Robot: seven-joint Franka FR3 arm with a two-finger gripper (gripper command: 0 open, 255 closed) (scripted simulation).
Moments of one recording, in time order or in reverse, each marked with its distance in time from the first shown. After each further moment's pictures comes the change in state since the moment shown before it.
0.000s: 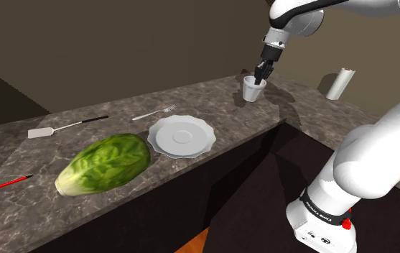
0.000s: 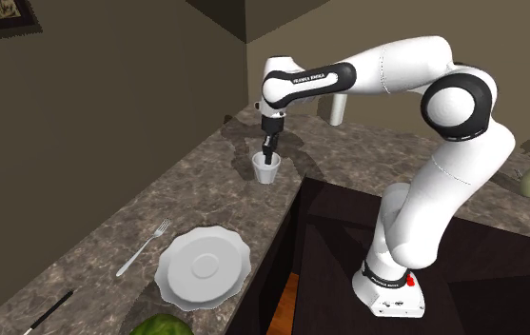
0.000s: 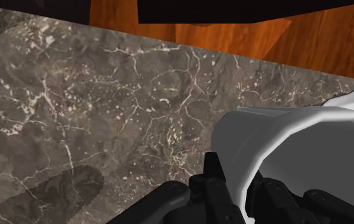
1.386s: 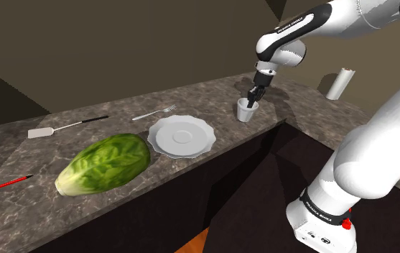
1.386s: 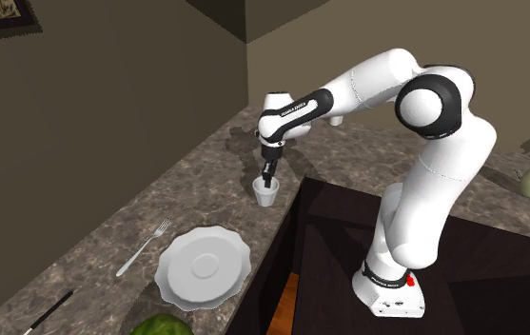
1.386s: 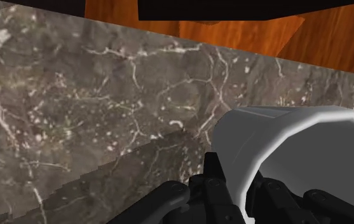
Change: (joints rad) arm 0.012 0.130 -0.031 -0.172 0.081 0.277 -0.100
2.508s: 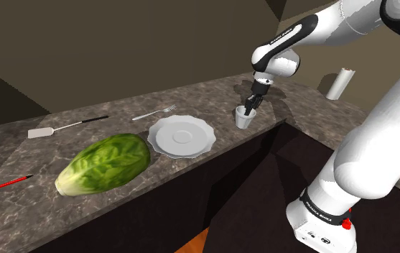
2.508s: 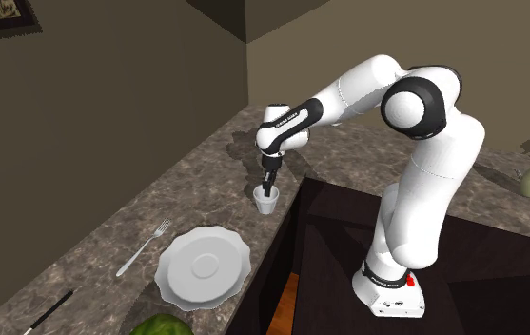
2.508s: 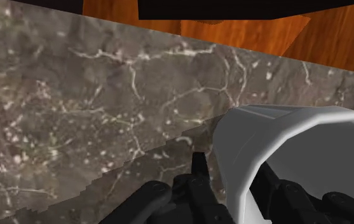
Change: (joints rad) arm 0.007 0.077 -0.007 -0.044 0.064 0.102 -0.062
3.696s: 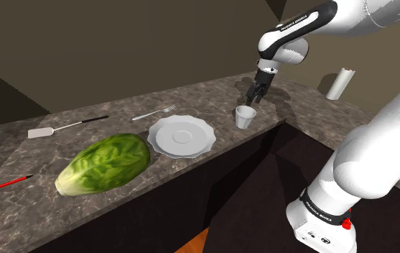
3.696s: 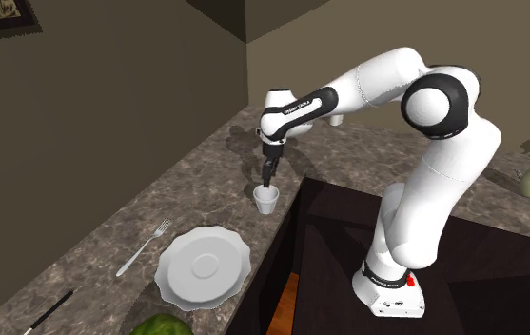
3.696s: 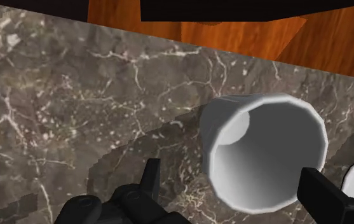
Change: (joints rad) arm -0.014 -0.107 0.013 0.040 -0.091 -0.116 0.077
